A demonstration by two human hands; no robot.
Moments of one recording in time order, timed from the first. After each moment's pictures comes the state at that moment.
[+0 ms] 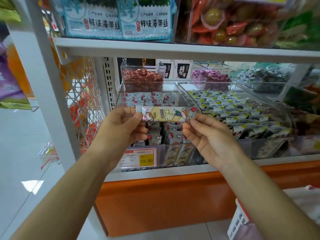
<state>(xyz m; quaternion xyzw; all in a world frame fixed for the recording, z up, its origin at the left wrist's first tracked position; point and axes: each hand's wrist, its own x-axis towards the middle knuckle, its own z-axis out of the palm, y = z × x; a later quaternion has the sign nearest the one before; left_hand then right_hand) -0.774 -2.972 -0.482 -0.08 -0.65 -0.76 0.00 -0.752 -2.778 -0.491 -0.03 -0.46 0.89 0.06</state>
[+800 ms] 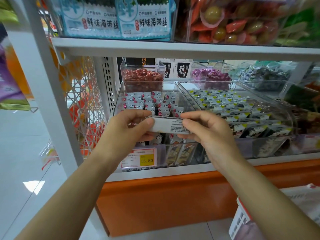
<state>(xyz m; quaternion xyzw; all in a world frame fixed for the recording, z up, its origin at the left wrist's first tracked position) -0.769 -2.966 -0.482 -0.13 -0.74 -0.66 0.03 -0.754 -2.777 -0.501 0.08 -0.71 0.68 0.17</state>
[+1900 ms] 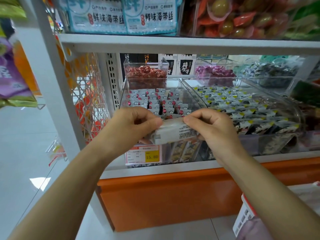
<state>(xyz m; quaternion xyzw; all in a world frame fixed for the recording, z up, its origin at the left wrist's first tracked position) -0.768 -2.979 -0.469 -0.21 -0.83 -0.52 0.00 -0.752 -2.783 -0.496 0.10 -0.76 0.61 0.19</state>
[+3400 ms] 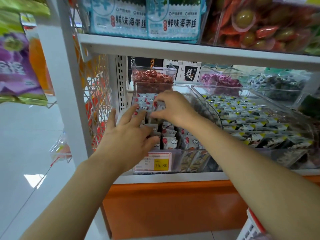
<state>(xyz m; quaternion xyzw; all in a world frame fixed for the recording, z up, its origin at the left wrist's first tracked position) -0.787 -2.998 -0.497 -0.19 -0.97 -0.04 0.14 -0.865 -2.844 -0.469 0.19 -0.95 0.20 0.16</state>
